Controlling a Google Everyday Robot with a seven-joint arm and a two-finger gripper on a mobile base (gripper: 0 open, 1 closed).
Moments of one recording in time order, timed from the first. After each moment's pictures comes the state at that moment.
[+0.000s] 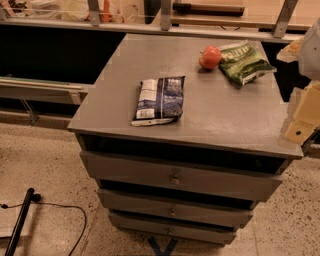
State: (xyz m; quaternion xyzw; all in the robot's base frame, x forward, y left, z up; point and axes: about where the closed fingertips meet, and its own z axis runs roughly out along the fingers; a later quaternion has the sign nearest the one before) arm 0.437 -0.223 0.976 -0.60 0.78 -0.03 0.17
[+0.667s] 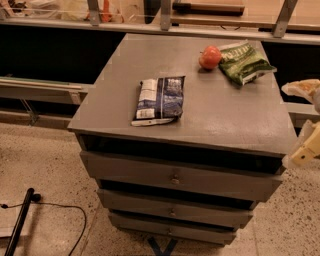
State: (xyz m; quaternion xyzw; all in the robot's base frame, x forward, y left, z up) arm 0.447 -0.264 0.901 -0.57 0.76 0.11 0.29
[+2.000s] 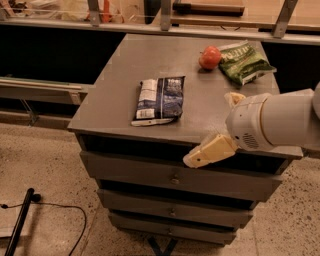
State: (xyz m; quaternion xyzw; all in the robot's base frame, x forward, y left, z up) arm 0.464 -0.112 0.882 -0.45 0.79 0.11 0.41
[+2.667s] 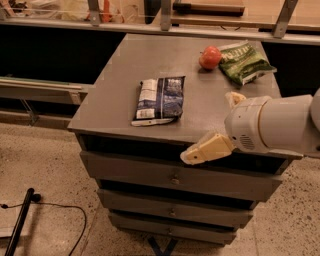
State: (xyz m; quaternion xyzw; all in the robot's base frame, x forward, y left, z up) arm 0.470 -0.110 0.881 -0.43 0.79 0.11 0.43
